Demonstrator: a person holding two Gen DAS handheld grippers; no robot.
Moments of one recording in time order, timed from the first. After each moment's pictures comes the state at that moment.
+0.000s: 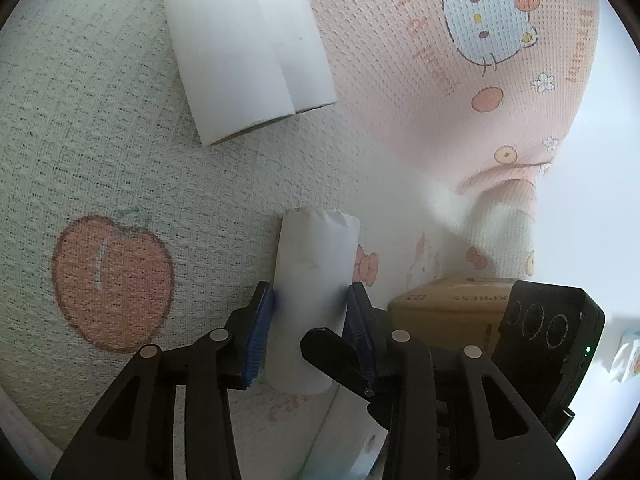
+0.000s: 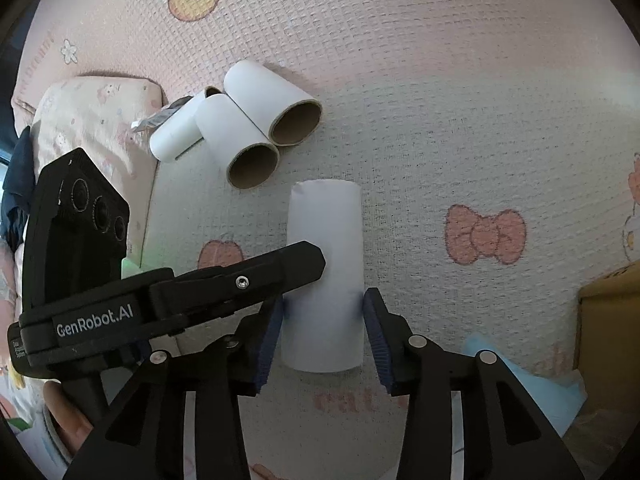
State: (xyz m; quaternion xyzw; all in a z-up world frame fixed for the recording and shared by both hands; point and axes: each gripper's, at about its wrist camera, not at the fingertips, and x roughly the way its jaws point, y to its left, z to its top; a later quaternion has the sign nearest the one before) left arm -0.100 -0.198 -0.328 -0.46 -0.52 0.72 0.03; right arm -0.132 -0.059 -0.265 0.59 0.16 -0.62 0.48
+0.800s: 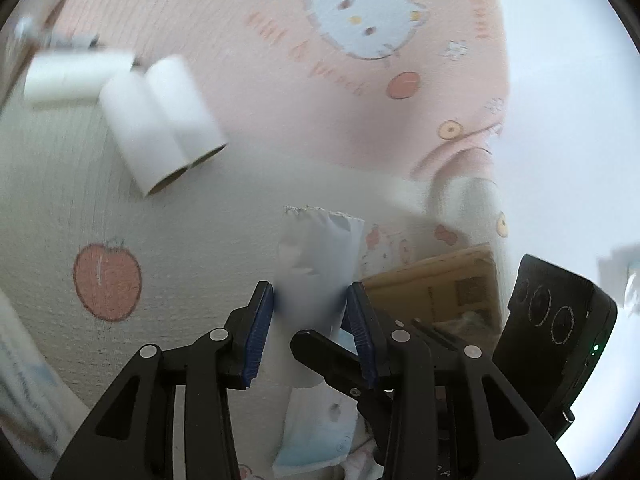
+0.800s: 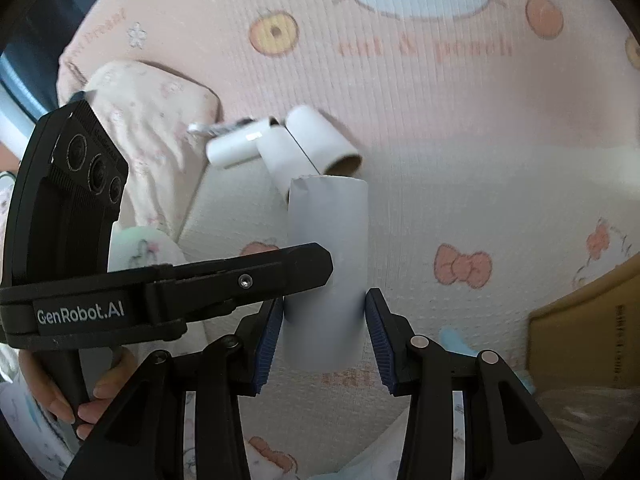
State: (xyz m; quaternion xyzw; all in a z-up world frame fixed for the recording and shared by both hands) left arm -0.083 -0.171 -0.229 -0.42 -0.43 0.80 0.05; right arm -0.105 -0.026 -0.187 0.49 0.19 -0.66 0.54
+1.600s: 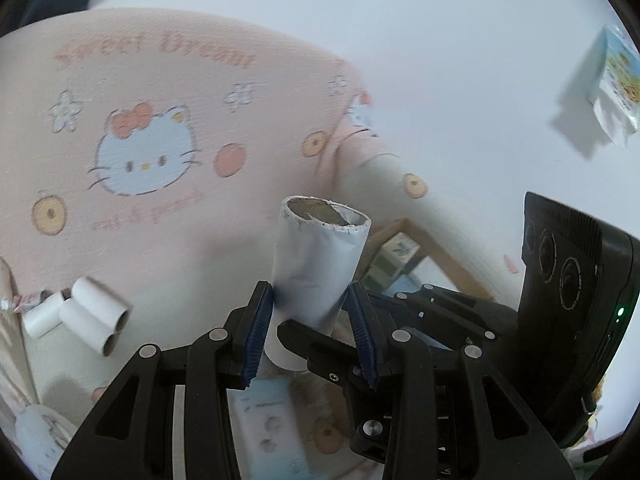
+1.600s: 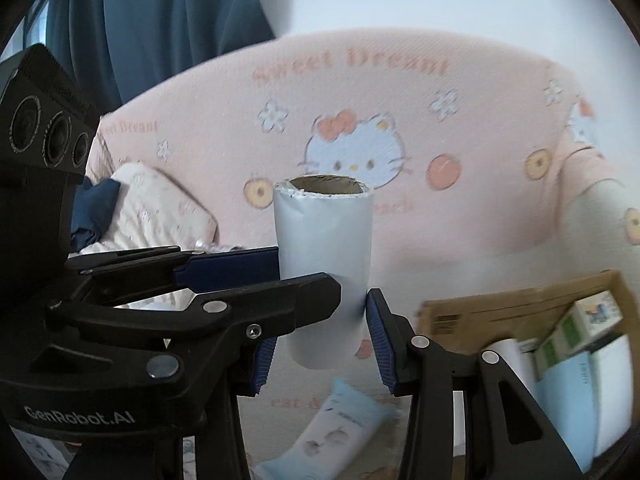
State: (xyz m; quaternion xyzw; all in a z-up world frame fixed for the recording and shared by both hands) left arm -0.097 -0.018 -0.044 -0.33 -0.16 0.92 0.11; right arm -0.129 0.093 -0.039 0.31 0.13 -0.78 0.53
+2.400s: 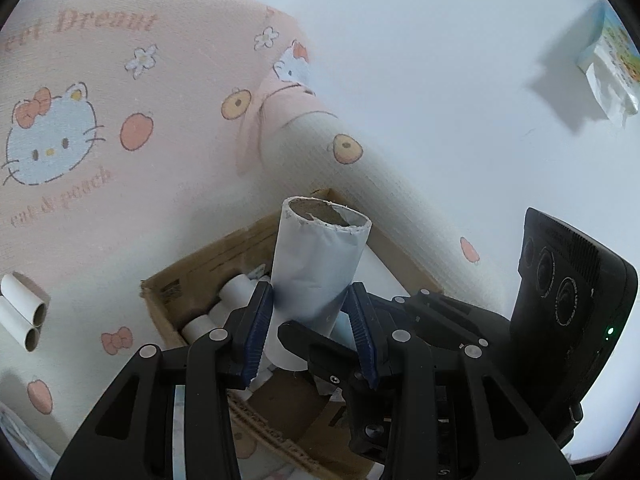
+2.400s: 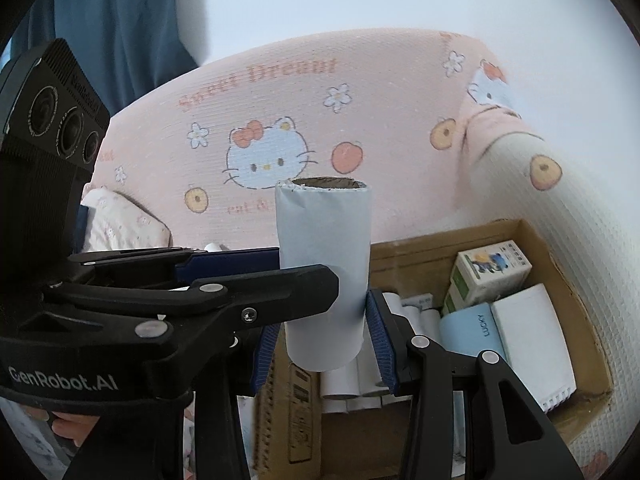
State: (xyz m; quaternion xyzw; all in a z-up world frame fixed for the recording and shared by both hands) left arm -0.149 0.098 -0.041 -0.40 -0.17 0.89 0.17; right arm -0.198 0.196 -0.041 0.35 0.10 -0.80 0.48
